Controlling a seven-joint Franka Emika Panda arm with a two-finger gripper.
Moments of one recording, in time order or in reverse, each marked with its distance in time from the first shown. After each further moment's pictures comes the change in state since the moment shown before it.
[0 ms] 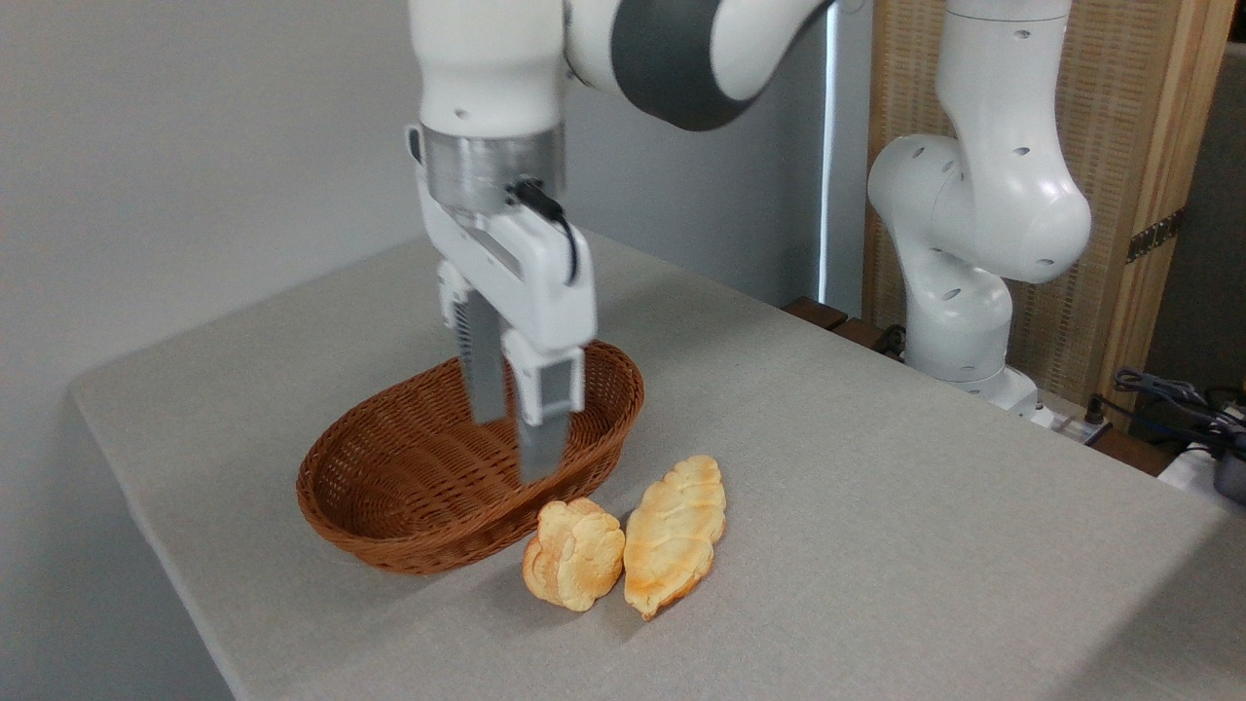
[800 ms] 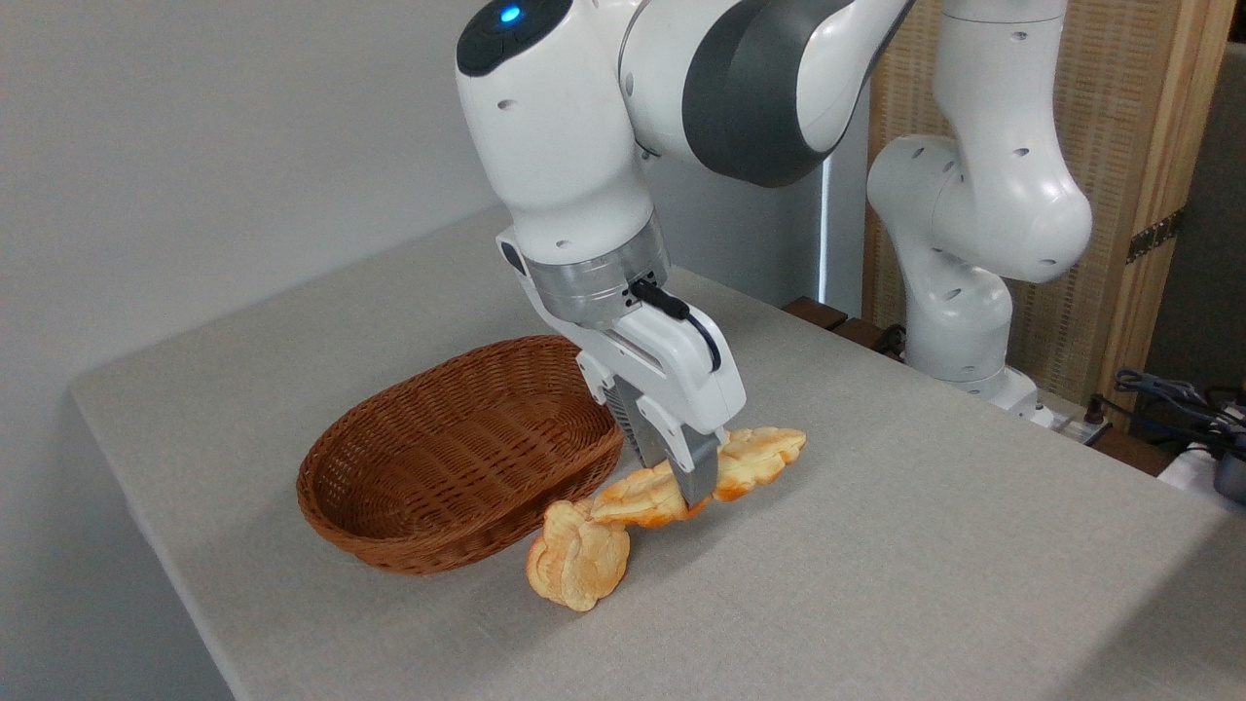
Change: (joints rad) arm 0.018 0.027 0.110 -0.049 0.078 -0.275 0.011
